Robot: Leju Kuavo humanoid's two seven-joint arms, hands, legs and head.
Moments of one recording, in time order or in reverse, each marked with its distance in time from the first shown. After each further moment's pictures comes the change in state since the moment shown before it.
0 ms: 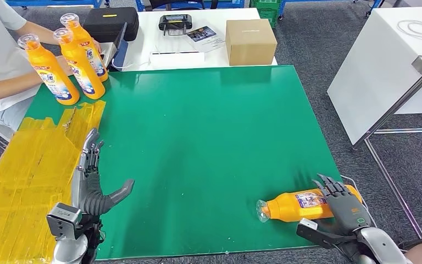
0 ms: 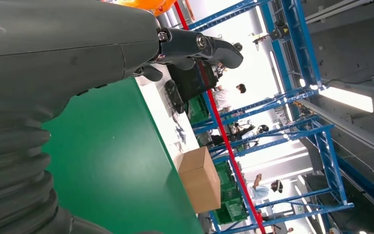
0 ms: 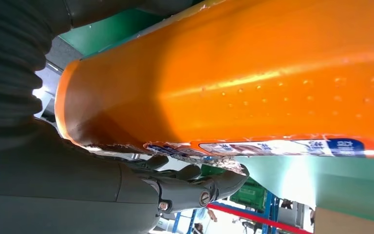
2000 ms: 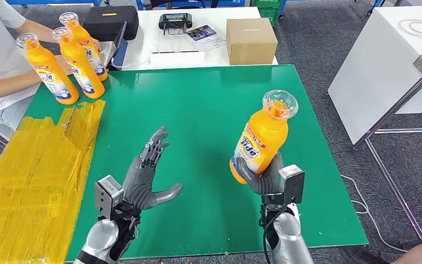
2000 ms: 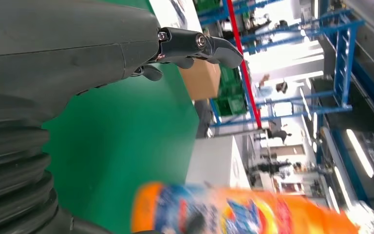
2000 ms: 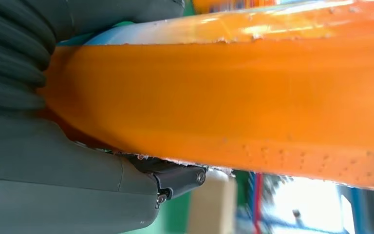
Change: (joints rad) left arm -0.130 -0.023 -0.273 0.085 0.168 -0.203 0.230; right arm -0.273 0.629 0.049 0.092 -1.072 0.169 -0.359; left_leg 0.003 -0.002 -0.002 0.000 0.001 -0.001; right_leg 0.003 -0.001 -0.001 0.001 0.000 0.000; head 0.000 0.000
